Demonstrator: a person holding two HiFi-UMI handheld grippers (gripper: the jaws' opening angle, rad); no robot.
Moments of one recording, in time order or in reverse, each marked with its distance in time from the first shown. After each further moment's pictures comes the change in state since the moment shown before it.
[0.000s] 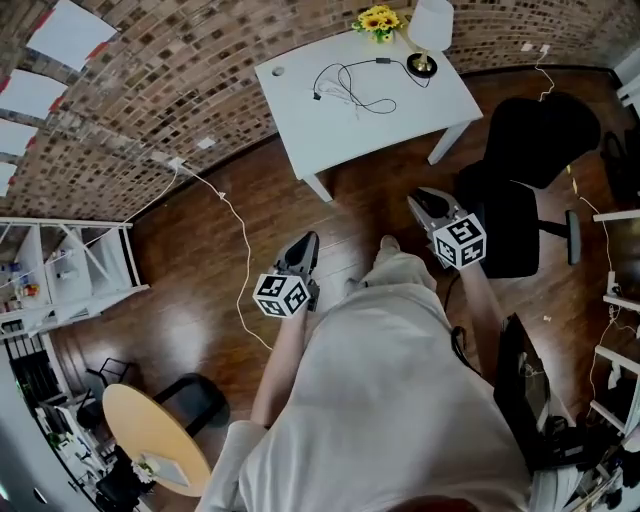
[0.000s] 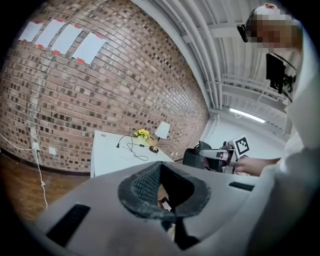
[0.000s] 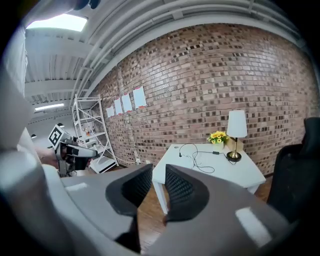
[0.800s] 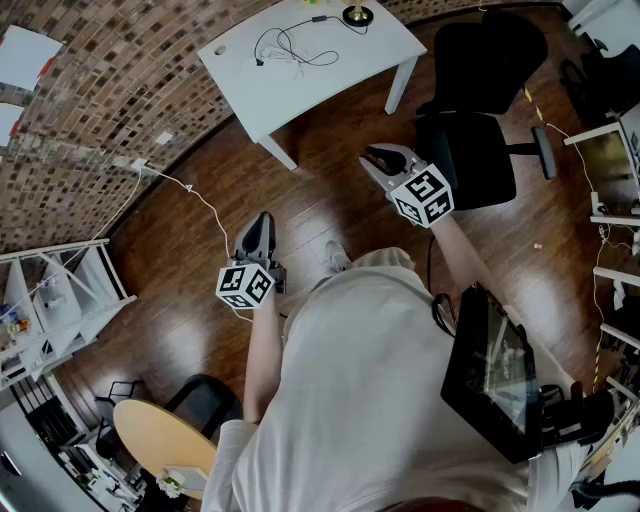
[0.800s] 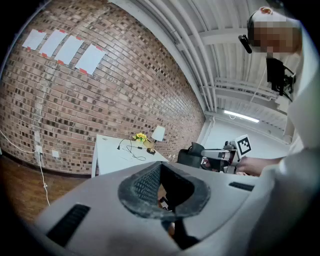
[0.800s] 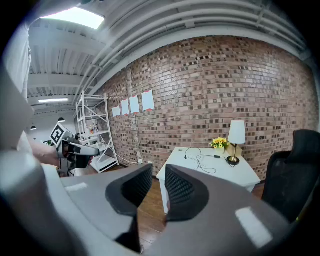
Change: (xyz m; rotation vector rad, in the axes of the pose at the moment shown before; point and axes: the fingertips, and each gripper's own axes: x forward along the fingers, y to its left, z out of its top) left arm -0.079 -0.024 -0.016 0.015 -0.073 -0.012; right arm -0.052 0.077 -0.003 -0.097 -0.039 -0.019
